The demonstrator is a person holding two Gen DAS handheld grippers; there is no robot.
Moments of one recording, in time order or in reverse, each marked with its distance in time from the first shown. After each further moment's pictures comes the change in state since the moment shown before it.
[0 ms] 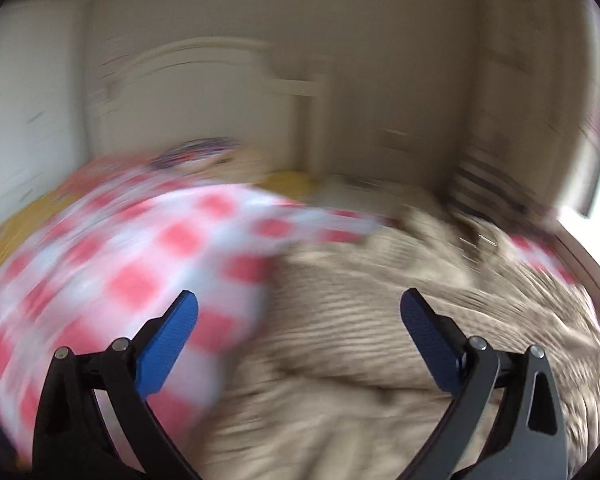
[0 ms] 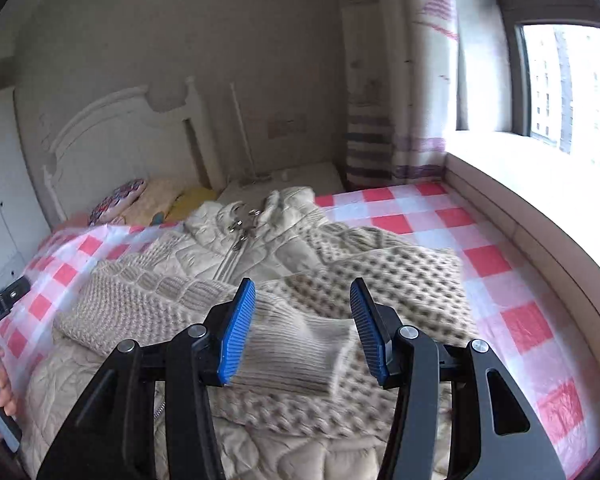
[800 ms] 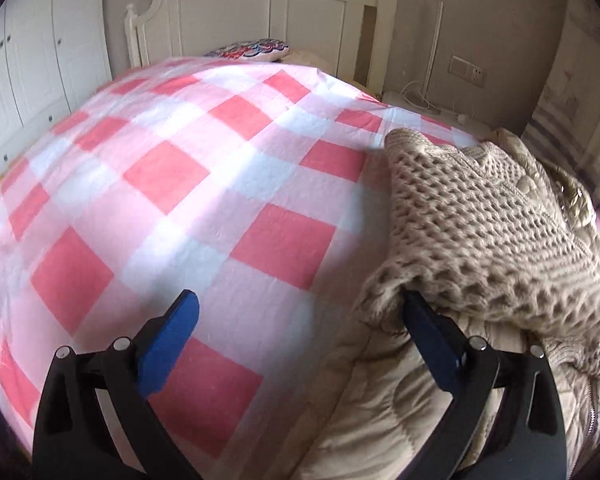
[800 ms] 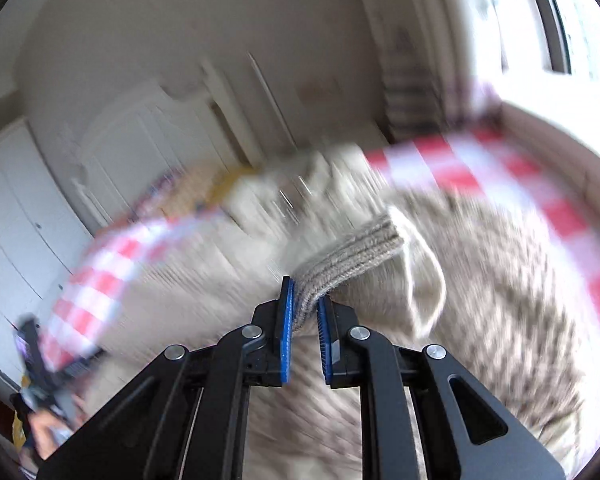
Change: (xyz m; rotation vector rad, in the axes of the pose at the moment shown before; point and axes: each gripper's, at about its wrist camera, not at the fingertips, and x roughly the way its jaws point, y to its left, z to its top) left arm 0.081 0.093 -0.053 -0.184 0.310 0.156; right arm 0.065 -0.001 0.001 0.146 0.154 0.157
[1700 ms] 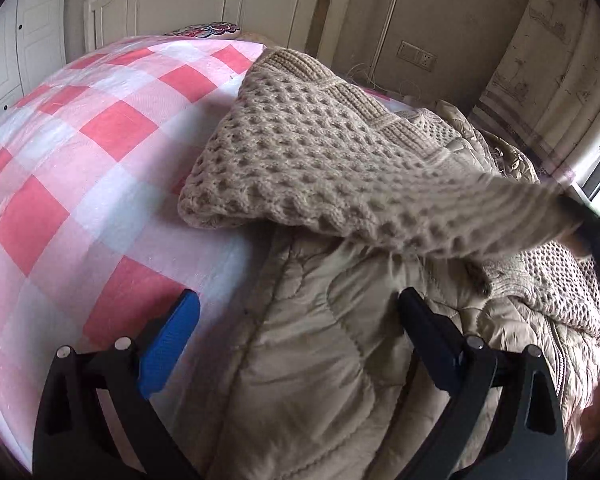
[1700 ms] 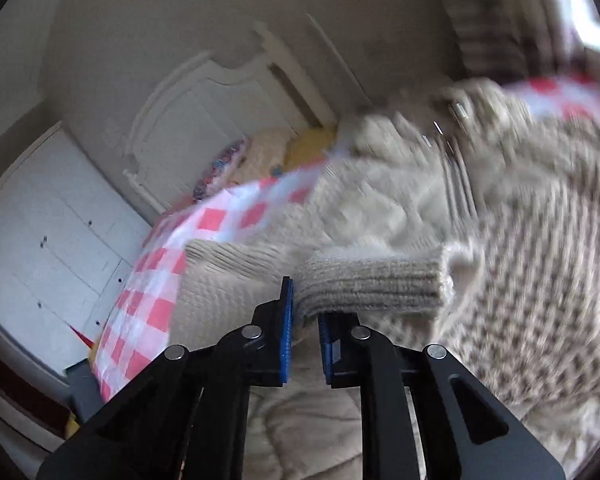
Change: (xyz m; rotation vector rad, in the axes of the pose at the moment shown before) left arm -0.013 -0.009 -0.035 0.037 0.050 -0.202; right arm 0.023 0.149 -0.023 0.004 0.027 0.260
